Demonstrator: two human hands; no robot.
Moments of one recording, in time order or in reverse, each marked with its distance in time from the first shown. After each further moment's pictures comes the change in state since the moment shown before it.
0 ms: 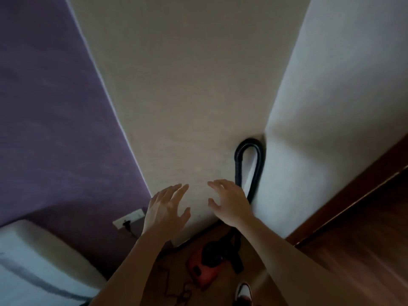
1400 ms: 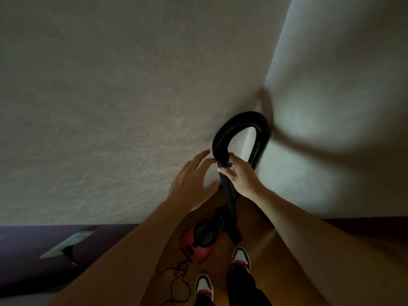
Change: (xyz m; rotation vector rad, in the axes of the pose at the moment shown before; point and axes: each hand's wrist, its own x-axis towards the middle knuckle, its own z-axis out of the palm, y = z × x) left_hand 0.217 0.066 0.226 -0.175 -0.398 0.018; right_hand 0.141 0.267 0.105 0.541 -0.125 0.235
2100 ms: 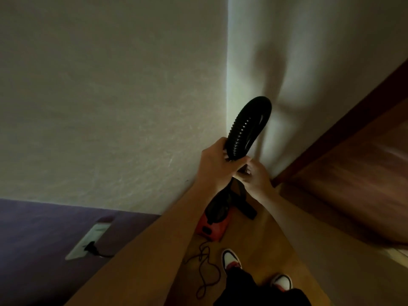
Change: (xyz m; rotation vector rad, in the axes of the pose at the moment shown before) left_hand -0.094 0.049 0.013 -0.543 -0.024 0.087; right_hand -0.161 0.007 0.104 0.318 0.434 0.223
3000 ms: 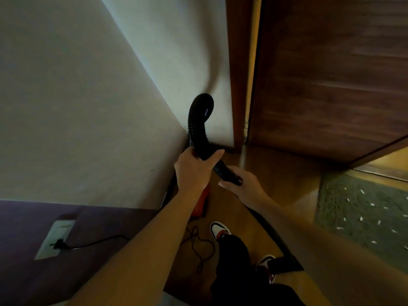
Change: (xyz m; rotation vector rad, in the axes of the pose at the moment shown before) left_hand -0.151 0.039 0.144 -0.017 0.004 -0.191; right_hand -0.236 0.071 -0.093 0.219 0.020 0.145
